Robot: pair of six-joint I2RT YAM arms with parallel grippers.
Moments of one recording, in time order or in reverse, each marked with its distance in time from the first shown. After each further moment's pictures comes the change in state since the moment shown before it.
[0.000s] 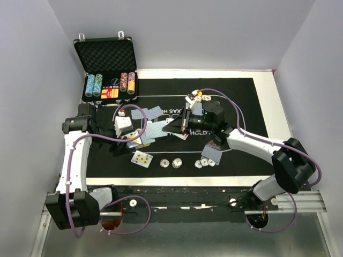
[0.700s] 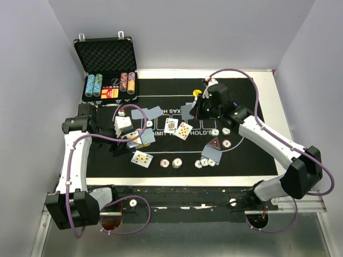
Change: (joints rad) left arm 0.000 0.000 0.000 0.000 0.005 0.000; right arm -0.099 -0.087 0.301 -0.737 0.511 -0.607
